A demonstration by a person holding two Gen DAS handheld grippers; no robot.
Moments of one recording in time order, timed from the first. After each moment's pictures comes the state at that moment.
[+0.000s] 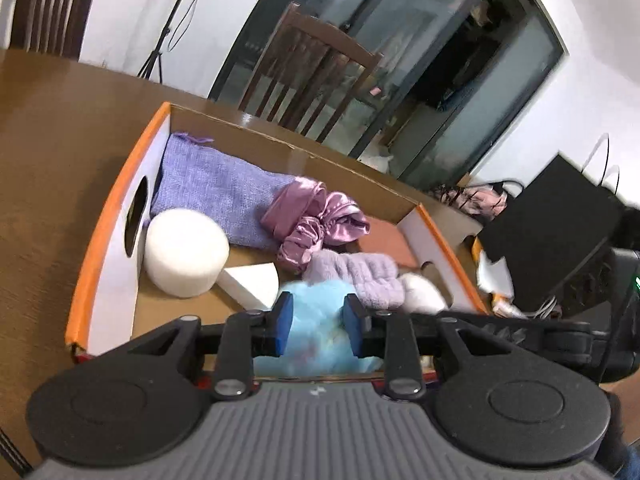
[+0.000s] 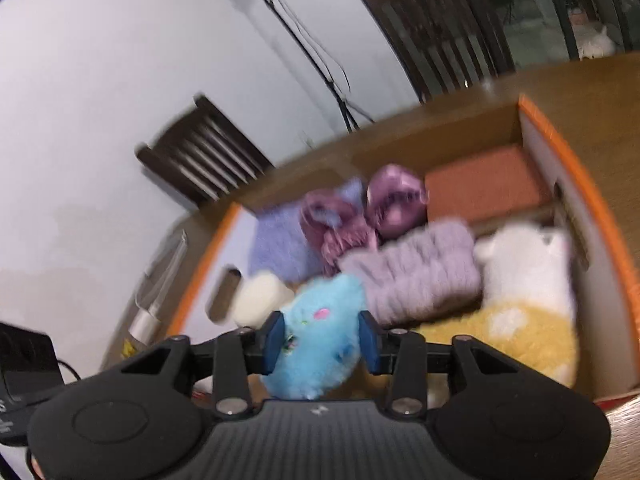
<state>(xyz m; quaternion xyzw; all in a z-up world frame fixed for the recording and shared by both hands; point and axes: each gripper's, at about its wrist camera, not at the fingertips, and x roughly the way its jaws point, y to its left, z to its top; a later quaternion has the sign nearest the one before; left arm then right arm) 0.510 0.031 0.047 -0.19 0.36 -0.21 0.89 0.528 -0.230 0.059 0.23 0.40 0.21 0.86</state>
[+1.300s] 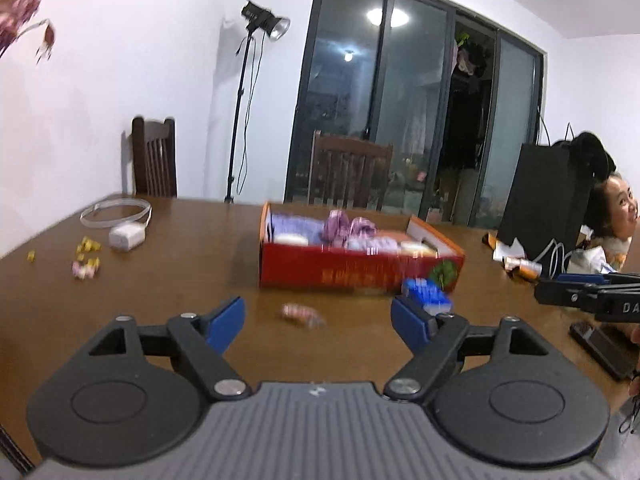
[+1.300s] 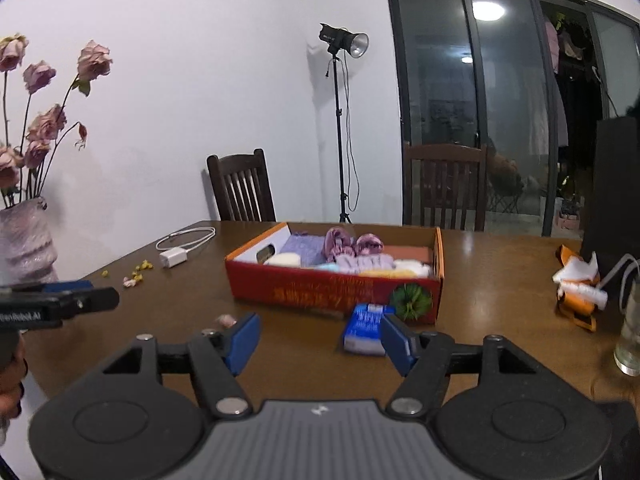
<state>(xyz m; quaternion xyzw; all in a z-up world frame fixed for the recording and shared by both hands) 0.174 0.042 0.086 -0.05 0.18 -0.07 0.98 0.187 -0.276 0.111 0.01 0.19 0.17 0.97</state>
